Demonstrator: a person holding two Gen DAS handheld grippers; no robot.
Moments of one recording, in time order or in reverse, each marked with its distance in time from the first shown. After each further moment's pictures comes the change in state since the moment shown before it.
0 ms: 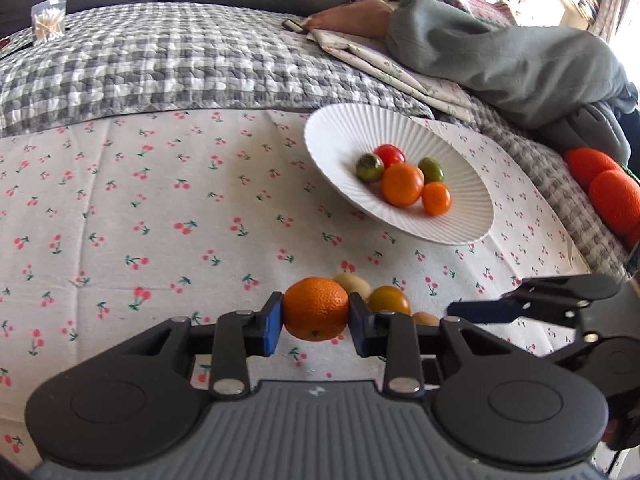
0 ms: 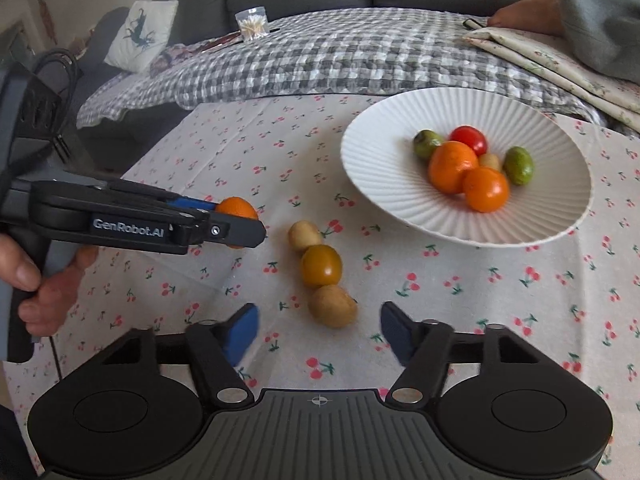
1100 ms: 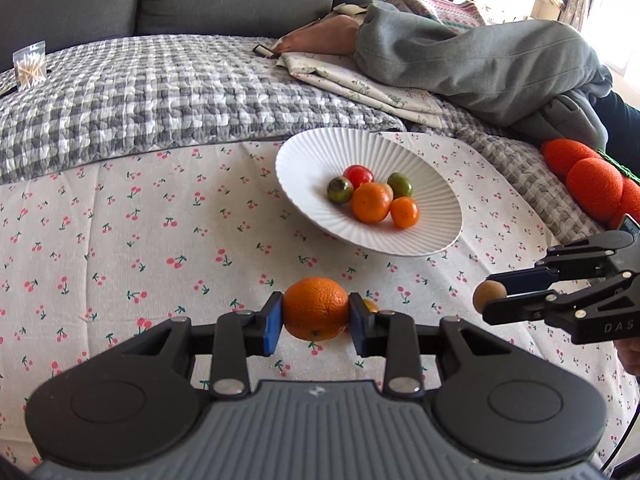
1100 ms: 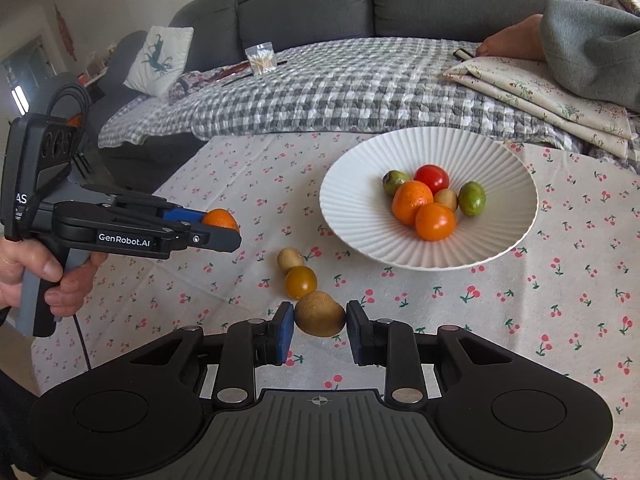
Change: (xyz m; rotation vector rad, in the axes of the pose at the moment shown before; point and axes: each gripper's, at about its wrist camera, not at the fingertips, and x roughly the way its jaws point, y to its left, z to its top) left arm -0.025 -0.020 0.005 0.099 -0.038 -0.016; right arm -0.067 -0.036 0.004 -0.013 -0.065 0.060
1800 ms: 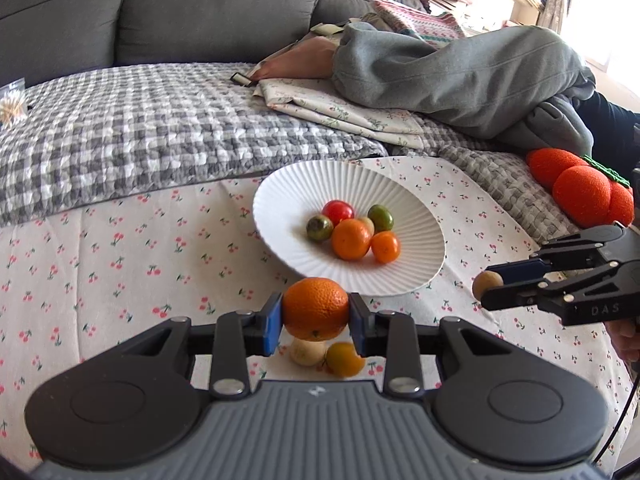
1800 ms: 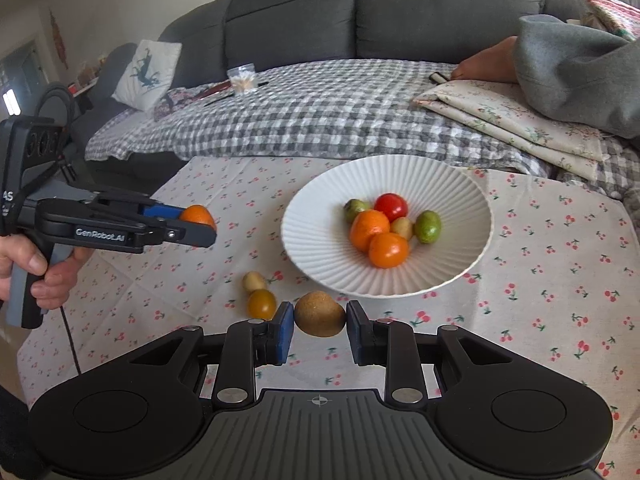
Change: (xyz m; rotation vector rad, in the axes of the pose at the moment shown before) left arm 0.005 -0.015 0.024 0.064 -0.051 -0.025; right arm -0.018 -0.026 0.010 -0.003 -0.053 -0.060
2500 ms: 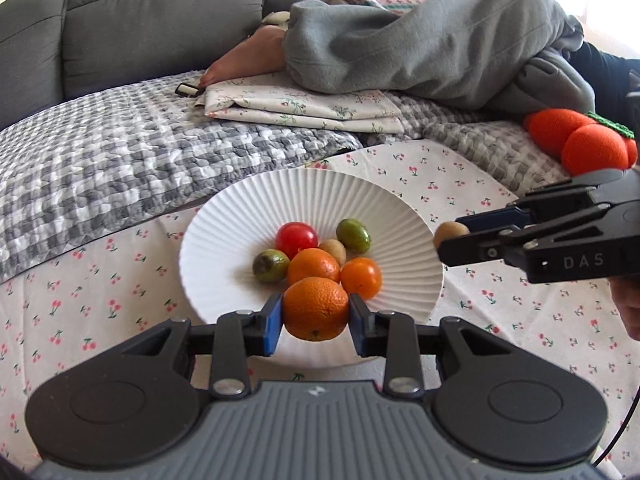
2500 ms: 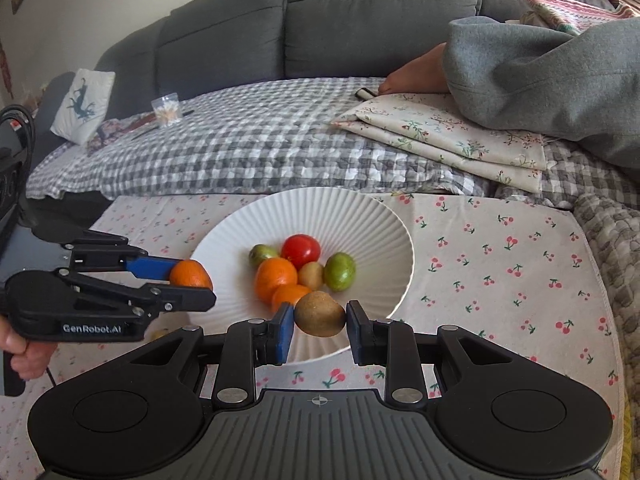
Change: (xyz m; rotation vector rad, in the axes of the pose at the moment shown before) left arm 0.079 -0.047 0.026 0.153 0.024 0.017; right arm 0.030 -0.044 0.027 0.073 -0.056 -0.157
